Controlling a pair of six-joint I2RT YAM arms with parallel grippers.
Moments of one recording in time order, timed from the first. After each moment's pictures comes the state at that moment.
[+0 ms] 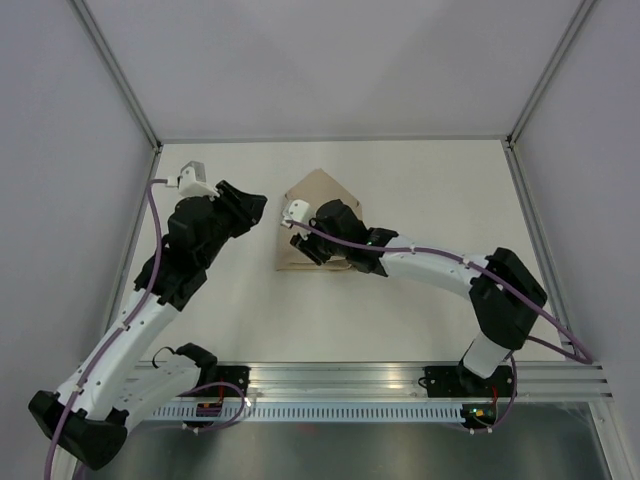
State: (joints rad) left arm -0.47 0.87 0.94 -0.30 -0.21 -0.79; right arm 0.90 1.72 1.18 -0.05 -0.05 -0.26
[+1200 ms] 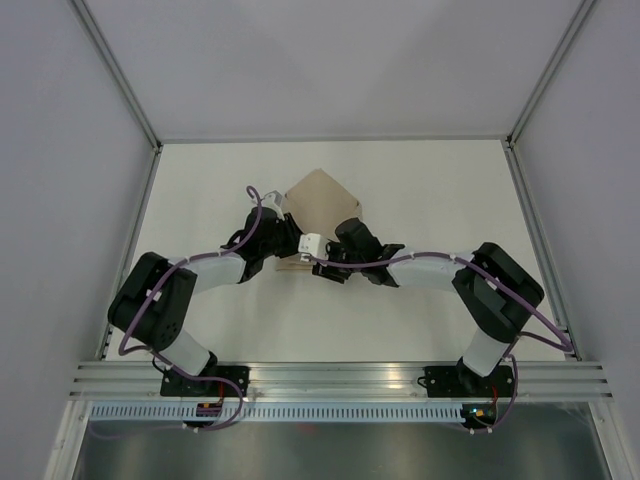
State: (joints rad) left arm -0.48 1.58 0.70 0.31 0.11 -0.69; right arm 0.79 1.72 0.91 0.10 -0.25 -0.58
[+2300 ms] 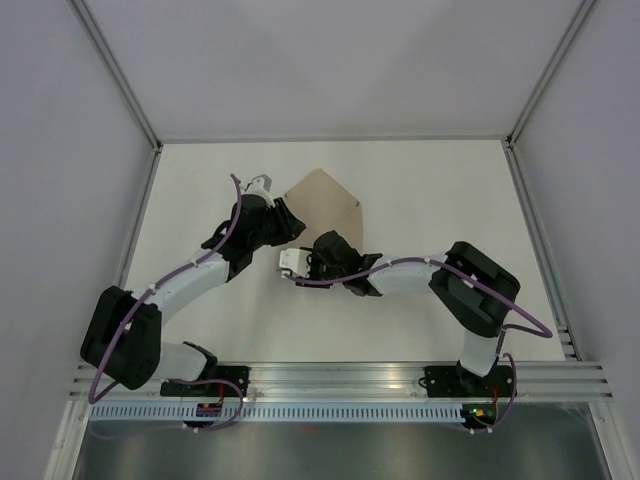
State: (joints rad) left arm -0.48 1.36 0.79 0.08 0.05 -0.66; right arm 0.92 1.82 0.96 0.18 -0.09 -0.64
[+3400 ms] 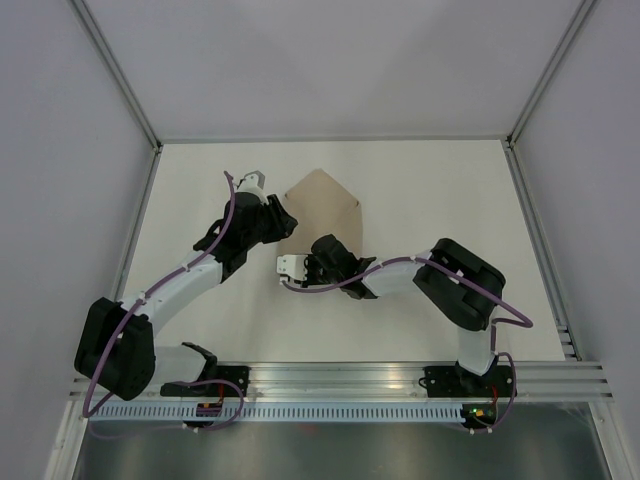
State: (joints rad) left arm -0.46 1.29 0.80 0.00 -0.01 -0.59; right arm 0.93 1.91 0.95 0.32 -0.05 -0.76
